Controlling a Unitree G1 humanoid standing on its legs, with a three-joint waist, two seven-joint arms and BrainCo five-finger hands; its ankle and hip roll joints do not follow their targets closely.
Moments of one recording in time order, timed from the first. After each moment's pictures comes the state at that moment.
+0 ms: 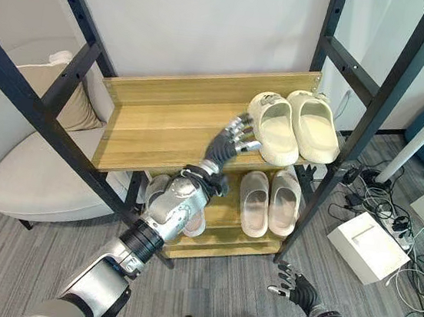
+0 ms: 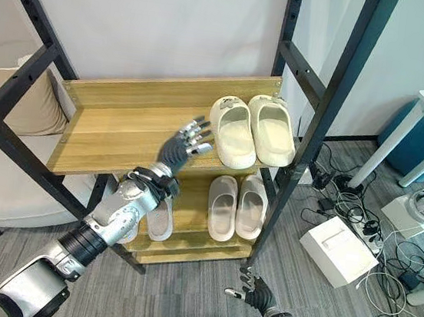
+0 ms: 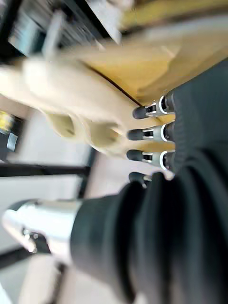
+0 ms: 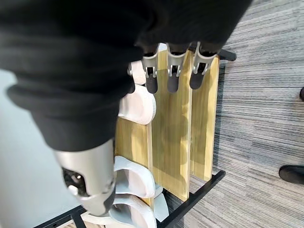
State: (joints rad) left arm -0.60 0.27 -0.44 0.28 -0.71 -0.11 0.18; right arm 0.15 -0.44 0.38 0.42 0.41 -0.08 0.07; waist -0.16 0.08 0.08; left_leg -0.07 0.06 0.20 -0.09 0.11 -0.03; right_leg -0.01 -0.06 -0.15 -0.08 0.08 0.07
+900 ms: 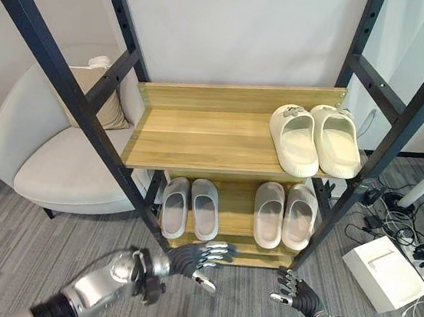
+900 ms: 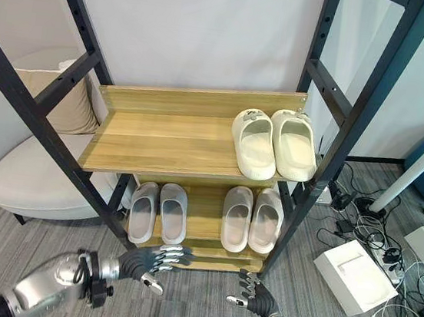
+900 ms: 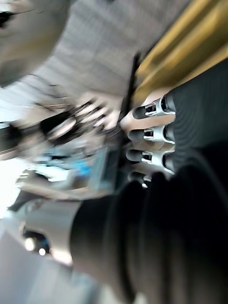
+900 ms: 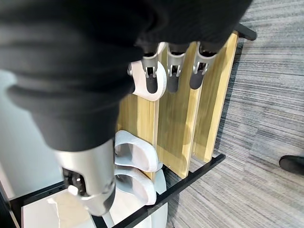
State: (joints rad) left arm 0.08 0.51 -0.57 0.39 -0.52 -0.07 -0.37; right arm 0.16 -0.44 0.38 0.46 0.42 -0.12 0.16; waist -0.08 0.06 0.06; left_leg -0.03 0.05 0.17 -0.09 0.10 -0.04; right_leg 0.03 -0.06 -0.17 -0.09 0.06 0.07
